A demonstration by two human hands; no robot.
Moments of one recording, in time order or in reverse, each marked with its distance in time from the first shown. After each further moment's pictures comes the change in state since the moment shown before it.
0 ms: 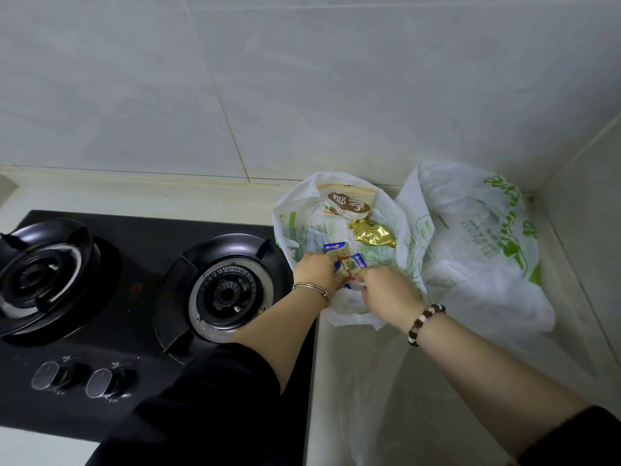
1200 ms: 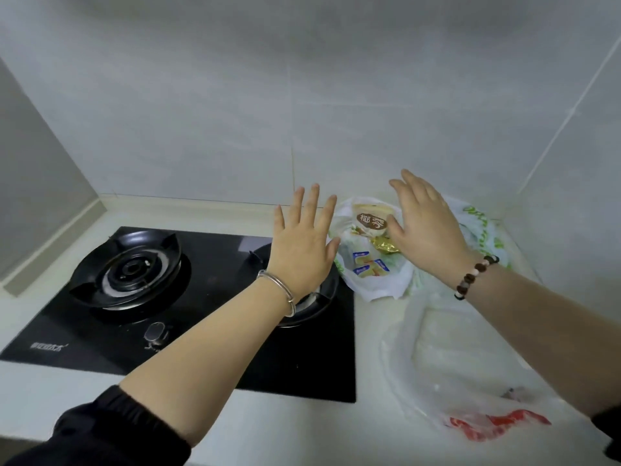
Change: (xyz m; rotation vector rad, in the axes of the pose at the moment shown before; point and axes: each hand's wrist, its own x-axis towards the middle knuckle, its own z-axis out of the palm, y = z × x) left_hand -0.224 -0.078 -0.149 0.146 0.649 0.230; right_hand -0.146 -0.130 -0.134 -0.101 0.713 -0.060
